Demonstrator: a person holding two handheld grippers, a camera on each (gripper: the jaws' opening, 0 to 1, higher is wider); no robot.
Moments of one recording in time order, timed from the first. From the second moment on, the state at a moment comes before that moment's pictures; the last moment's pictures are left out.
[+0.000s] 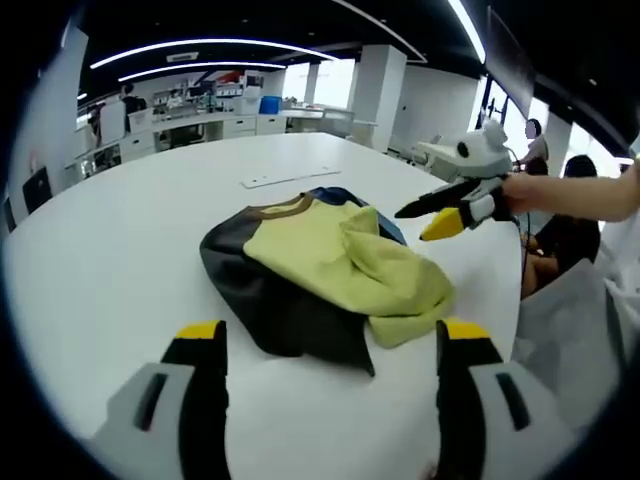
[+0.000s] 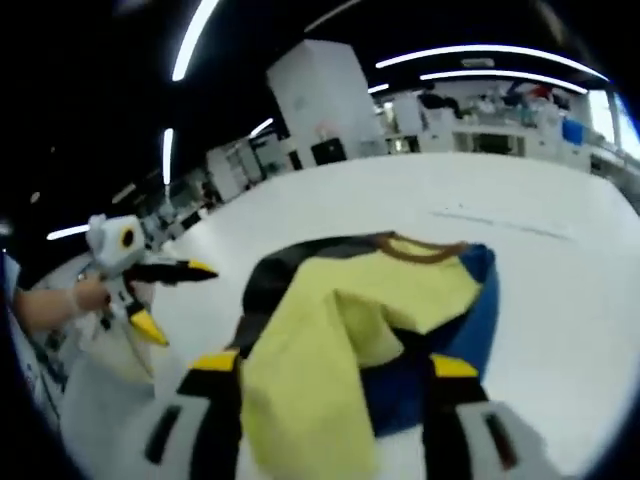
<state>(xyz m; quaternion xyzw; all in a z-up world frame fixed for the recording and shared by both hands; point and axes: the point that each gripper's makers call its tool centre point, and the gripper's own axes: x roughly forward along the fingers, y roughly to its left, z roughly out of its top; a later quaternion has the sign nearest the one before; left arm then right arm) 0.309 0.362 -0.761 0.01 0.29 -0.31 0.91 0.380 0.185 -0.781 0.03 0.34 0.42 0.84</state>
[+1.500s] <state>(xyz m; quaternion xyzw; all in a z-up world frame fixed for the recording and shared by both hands) 0.302 0.363 -0.771 0.00 0.30 -0.30 0.90 0.390 0.146 -0.813 0.05 0.37 0.27 0.89</state>
